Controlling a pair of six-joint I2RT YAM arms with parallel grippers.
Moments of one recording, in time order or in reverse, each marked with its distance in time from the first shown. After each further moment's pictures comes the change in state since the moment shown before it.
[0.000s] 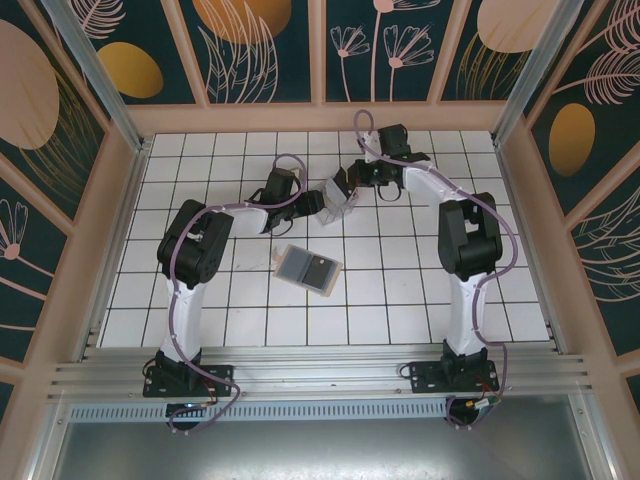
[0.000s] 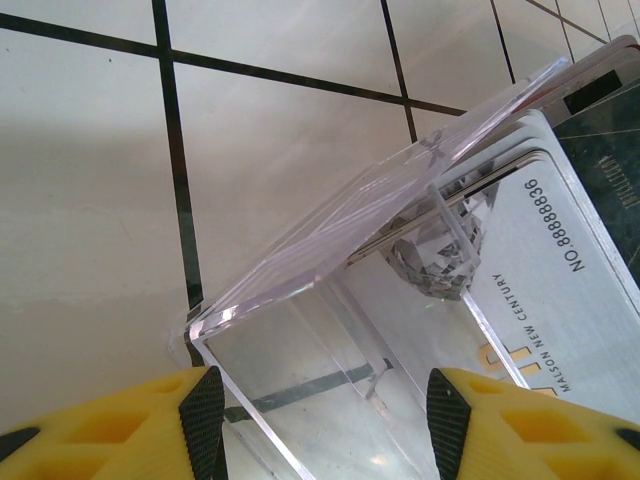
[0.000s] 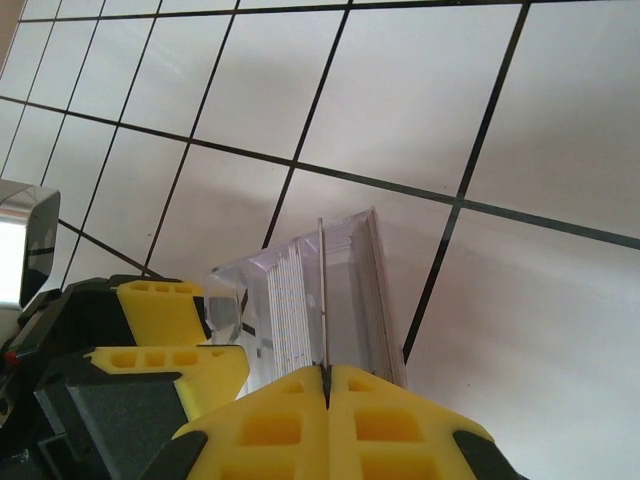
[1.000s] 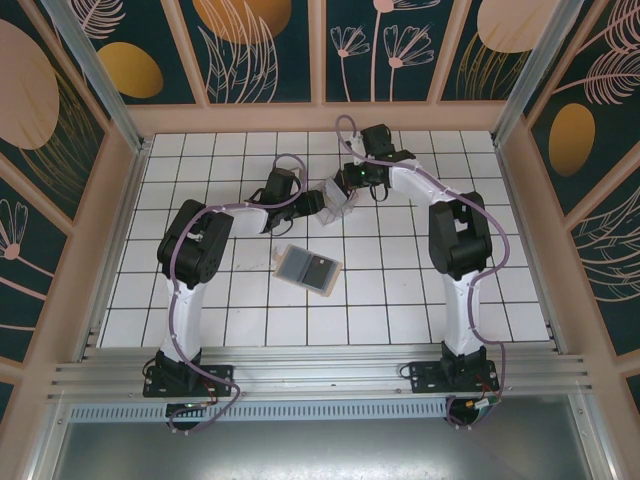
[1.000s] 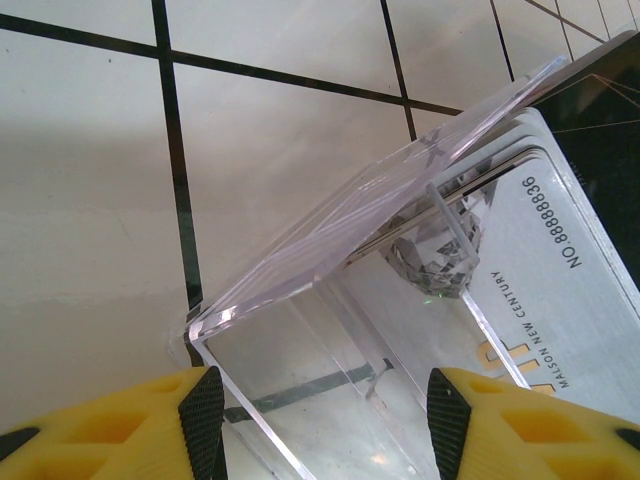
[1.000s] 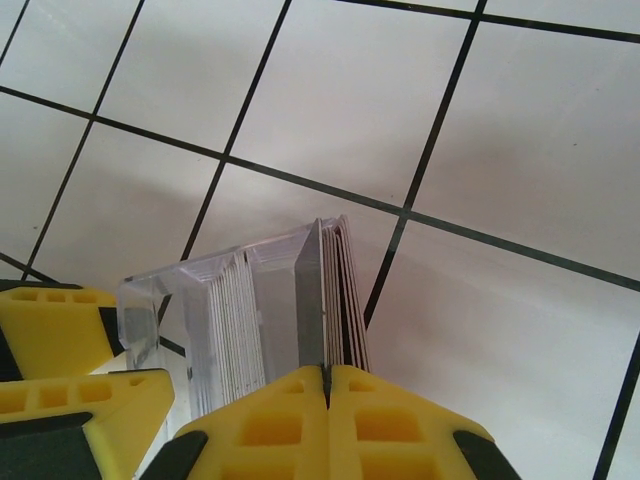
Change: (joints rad) left arm 0.000 0.000 0.002 -0.001 0.000 0.000; right arm 0.074 0.037 0.082 -0.083 0.238 -0.097
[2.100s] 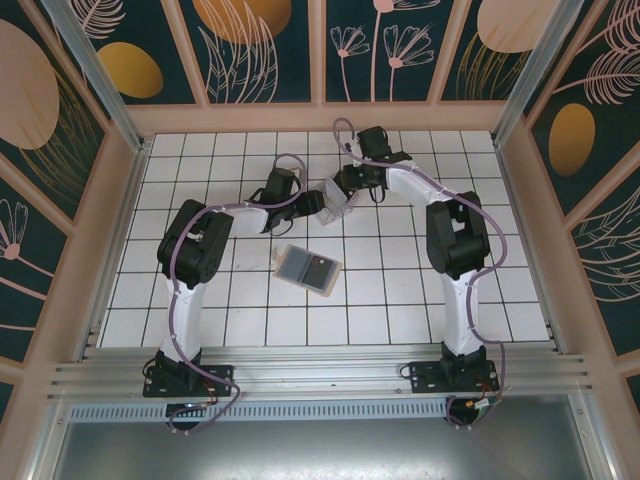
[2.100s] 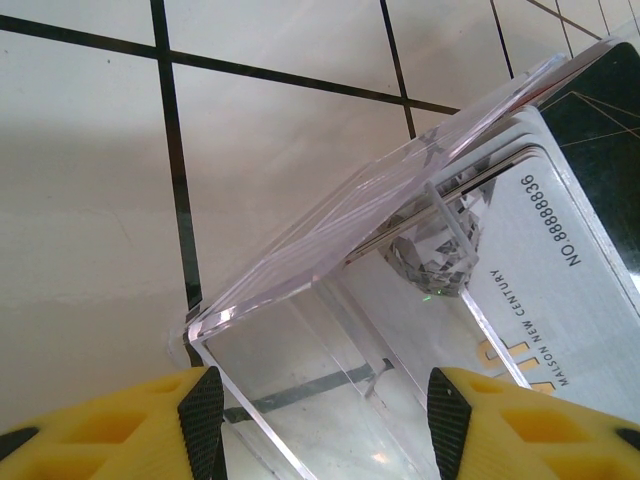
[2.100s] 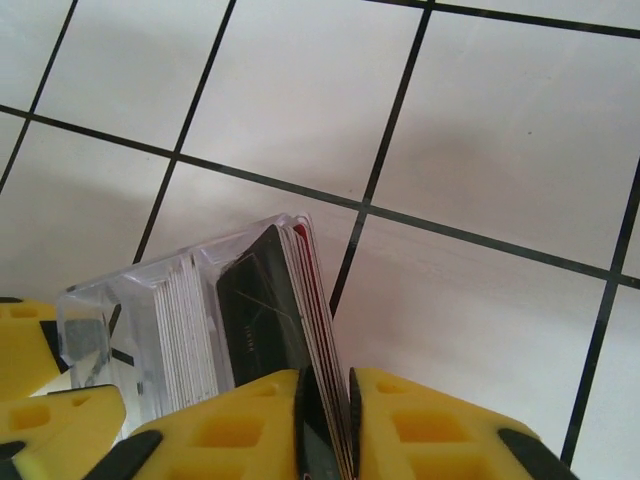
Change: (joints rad) left arm 0.000 0.000 0.002 -0.003 0.000 0.003; right arm 0.016 0.017 0.003 -0.003 0.105 -0.002
